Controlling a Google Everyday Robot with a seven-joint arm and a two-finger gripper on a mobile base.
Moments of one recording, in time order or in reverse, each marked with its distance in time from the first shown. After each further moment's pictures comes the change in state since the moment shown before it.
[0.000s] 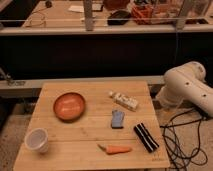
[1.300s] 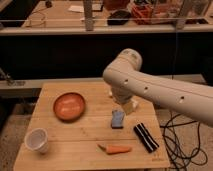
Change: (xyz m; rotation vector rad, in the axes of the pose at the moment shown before) arm -0.221 -0.016 -0.056 0.106 0.079 -0.534
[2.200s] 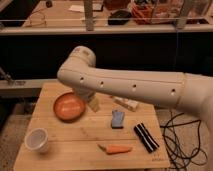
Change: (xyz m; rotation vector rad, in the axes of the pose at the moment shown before) arm -0.136 -0.076 -0.019 0.062 -0.086 -0.271
